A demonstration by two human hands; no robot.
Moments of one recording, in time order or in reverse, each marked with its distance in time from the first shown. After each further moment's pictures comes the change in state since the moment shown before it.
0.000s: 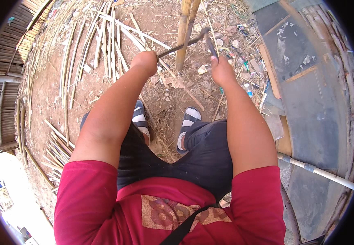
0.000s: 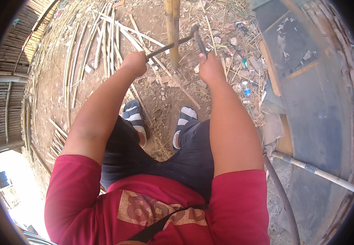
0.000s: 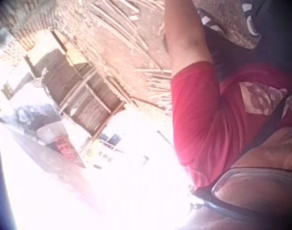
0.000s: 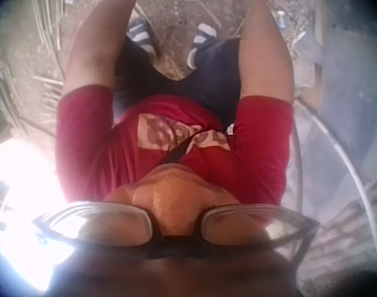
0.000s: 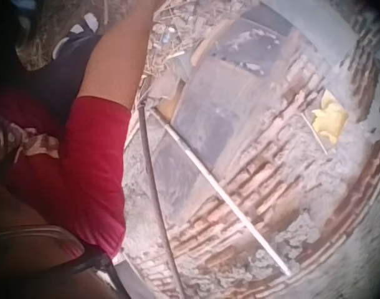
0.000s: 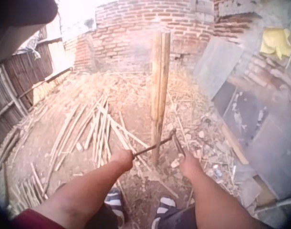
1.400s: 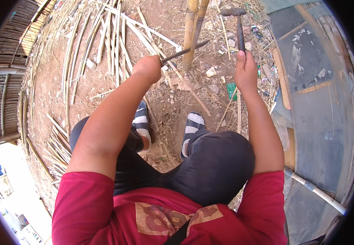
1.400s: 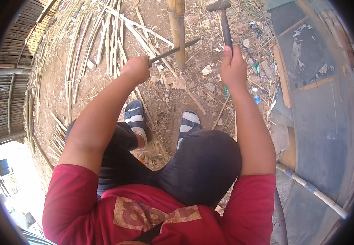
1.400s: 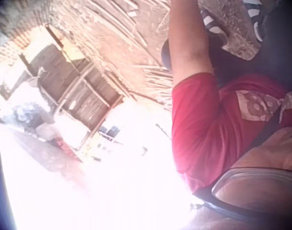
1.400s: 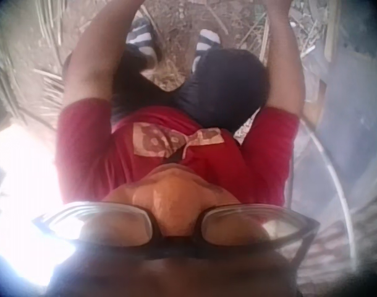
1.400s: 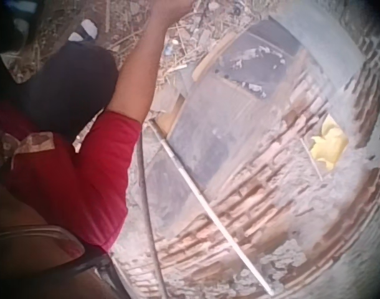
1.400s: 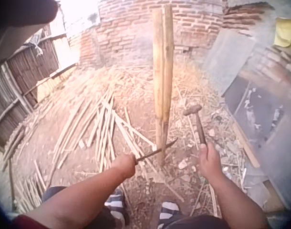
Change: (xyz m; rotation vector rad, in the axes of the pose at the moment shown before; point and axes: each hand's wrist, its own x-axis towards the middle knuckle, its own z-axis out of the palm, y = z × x) left_hand -0.001 0.005 0.003 -0.058 -0.077 -0.057; right_hand 0.034 0.026 -0.012 0.218 0.095 -0.141
